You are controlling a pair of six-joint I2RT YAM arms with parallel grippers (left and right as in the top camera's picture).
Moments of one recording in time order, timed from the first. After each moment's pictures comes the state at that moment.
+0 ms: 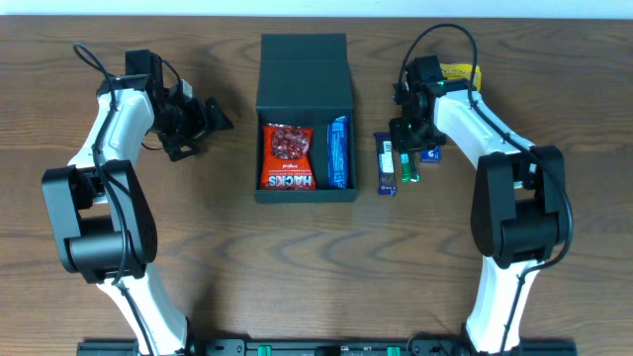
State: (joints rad) left arm 0.12 2.04 1.51 -0.89 0.48 -0.33; right arm 0.18 2.15 1.55 -0.83 -0.03 0.06
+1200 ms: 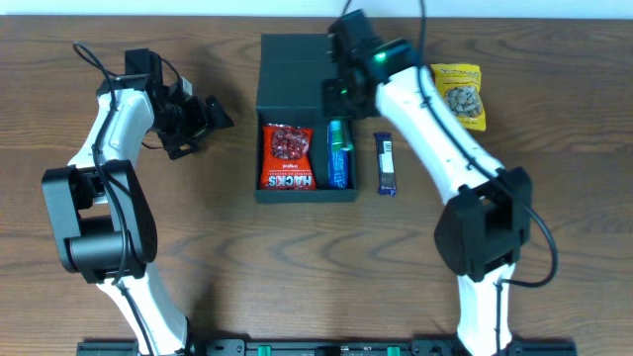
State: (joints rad) left arm 0.12 2.04 1.51 -0.87 0.48 -0.32; right arm 0.49 2.15 2.01 -1.06 -0.07 0.39
